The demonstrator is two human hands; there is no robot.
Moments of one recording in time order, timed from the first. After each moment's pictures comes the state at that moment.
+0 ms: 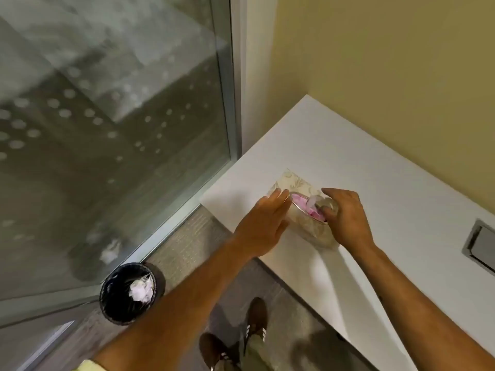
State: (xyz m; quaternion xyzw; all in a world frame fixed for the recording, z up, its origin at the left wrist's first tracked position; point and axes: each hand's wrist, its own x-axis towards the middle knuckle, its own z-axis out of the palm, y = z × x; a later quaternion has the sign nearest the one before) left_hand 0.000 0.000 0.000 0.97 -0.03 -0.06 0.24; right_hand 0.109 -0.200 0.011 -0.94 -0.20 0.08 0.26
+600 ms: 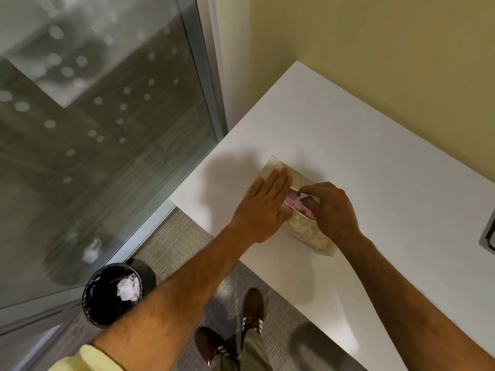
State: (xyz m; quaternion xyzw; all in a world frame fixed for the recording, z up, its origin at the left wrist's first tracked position) left_hand 0.072 -0.019 -0.103 0.99 -0.06 -0.11 0.11; right_hand 0.146 -0.192 -0.054 -0.93 -0.22 0.12 0.28
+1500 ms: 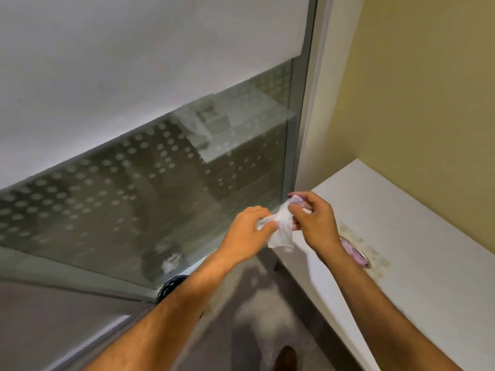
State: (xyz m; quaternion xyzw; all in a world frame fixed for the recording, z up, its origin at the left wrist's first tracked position) left_hand -0.103 0.081 0.170 0.87 0.23 0.07 0.43; right_hand 0.017 -0.048 0.177 -0.73 -0.22 0.16 0.62
